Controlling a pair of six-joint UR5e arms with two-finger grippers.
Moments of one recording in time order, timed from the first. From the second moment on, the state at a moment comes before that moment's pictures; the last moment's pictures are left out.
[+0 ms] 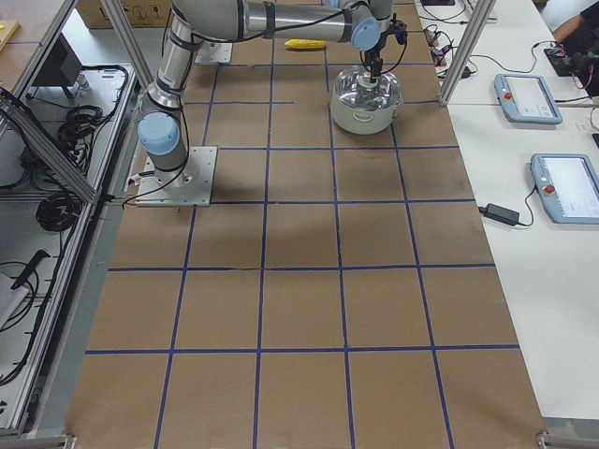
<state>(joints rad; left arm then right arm) -1.54 -1.61 -1.44 -1.70 1.59 0.07 1.79 -1.02 1.21 -1.84 -1.56 0.09</state>
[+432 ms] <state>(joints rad) -1.54 -1.60 -1.45 -1.70 1.59 0.07 1.79 -1.01 1.20 -1.84 -1.56 0.07</state>
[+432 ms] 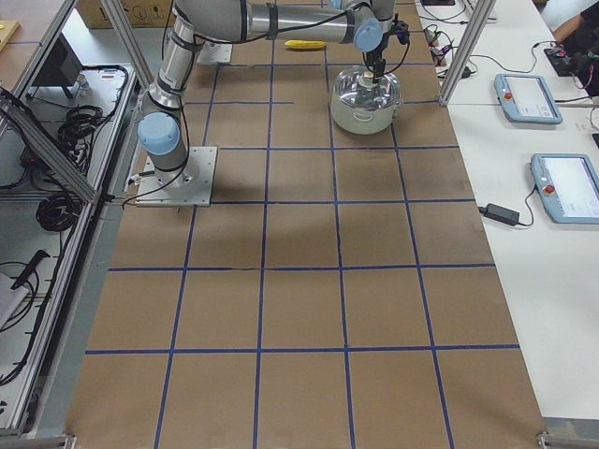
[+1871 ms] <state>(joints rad) -1.54 -1.60 -1.45 -1.70 1.59 0.07 1.79 -1.00 1.19 -1.84 -1.56 0.03</state>
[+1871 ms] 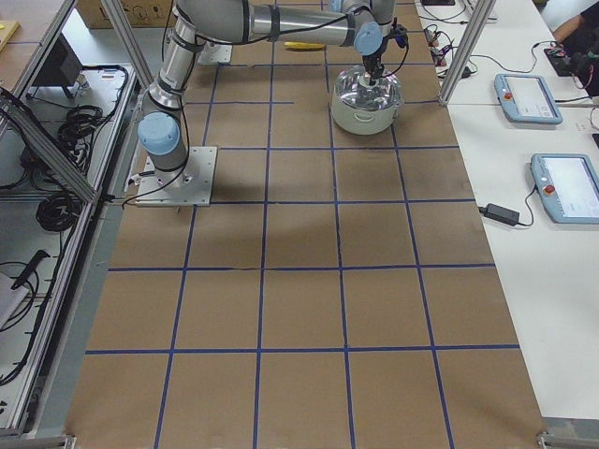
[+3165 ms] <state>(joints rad) -1.36 -1.74 -1.75 -1.39 1.58 0.23 1.42 -1.10 1.01 -1.53 -1.61 -0.32</state>
